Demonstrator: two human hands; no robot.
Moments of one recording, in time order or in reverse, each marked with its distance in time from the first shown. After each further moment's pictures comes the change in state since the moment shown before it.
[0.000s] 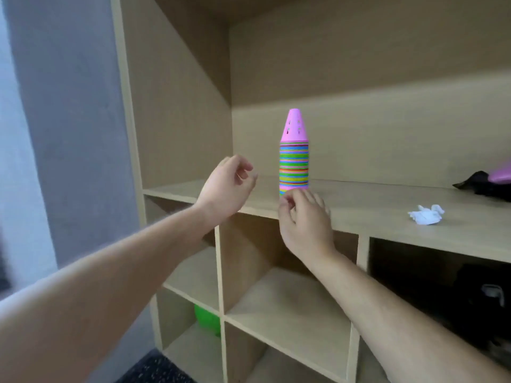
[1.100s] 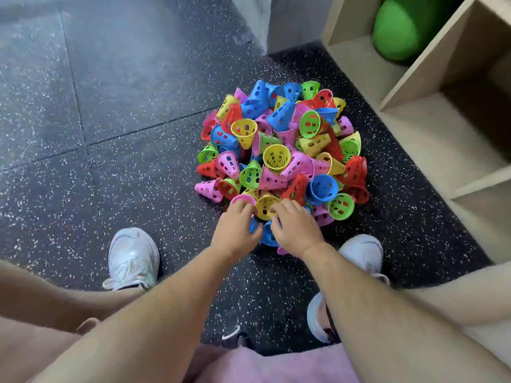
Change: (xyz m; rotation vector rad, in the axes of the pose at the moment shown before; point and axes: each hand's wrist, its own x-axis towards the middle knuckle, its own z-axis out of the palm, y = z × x) left_hand -0.802 -0.146 -0.091 0.366 -0.475 -0.933; right_hand -0.665 -0.172 0.048 0.124 -1.408 -0.215
